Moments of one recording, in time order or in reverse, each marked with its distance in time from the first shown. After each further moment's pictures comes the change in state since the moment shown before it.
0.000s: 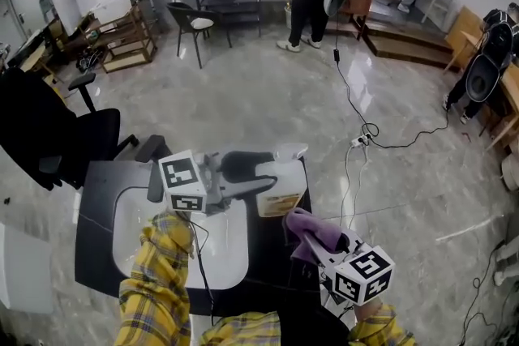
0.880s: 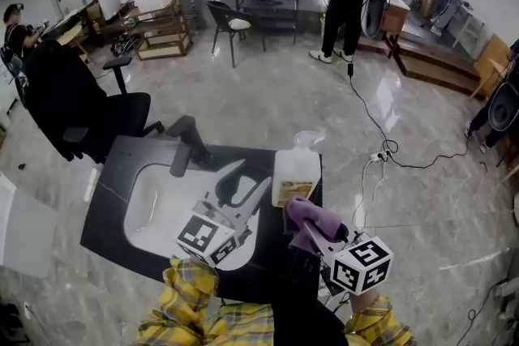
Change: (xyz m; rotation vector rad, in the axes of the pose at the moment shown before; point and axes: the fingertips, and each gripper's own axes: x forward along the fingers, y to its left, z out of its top) left arm -0.064 -0.050 0.008 0.118 -0.133 0.878; right arm -0.002 0.029 0.013 -0.031 -0.037 0.128
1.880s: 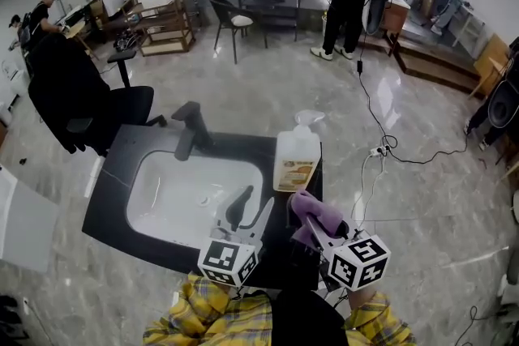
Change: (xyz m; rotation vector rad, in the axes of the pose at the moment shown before) left arm -0.060 -0.048 -0.058 -0.082 0.144 0.229; right arm -0.027 0.015 -0.024 0.030 -0.024 -0.054
